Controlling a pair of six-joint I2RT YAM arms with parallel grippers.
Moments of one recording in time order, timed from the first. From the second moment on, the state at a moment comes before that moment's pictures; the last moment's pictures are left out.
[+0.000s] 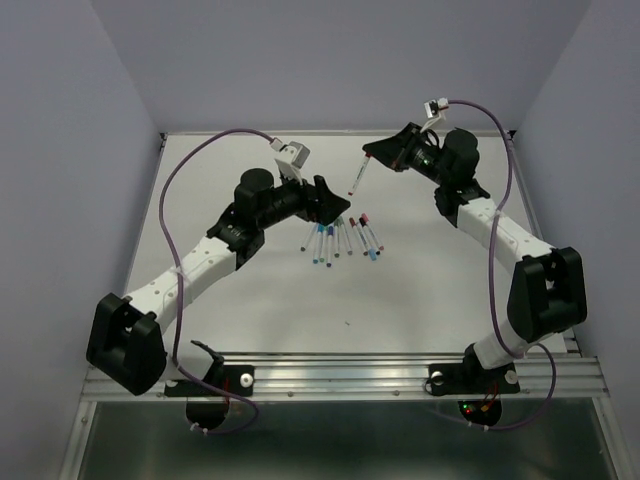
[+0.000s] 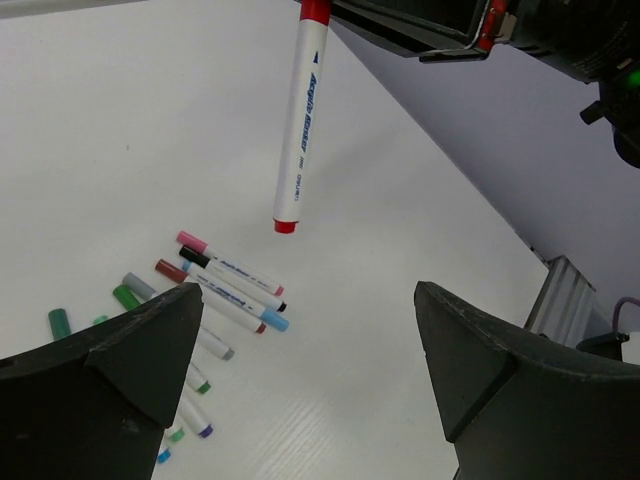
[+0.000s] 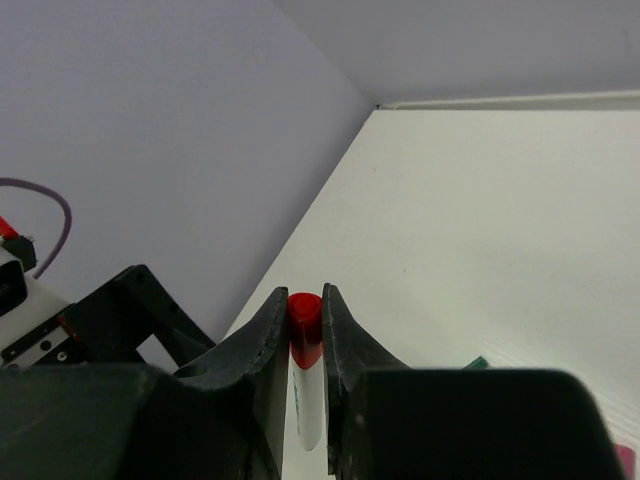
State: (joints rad) left arm -0.56 1.29 0.96 0.20 0.37 -0.42; right arm 0.27 1.58 1.19 0.49 -0.58 0.78
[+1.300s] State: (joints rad) left arm -0.55 1.41 0.83 0.50 0.46 -0.59; right arm 0.36 1.63 1.19 0.40 -0.68 0.85
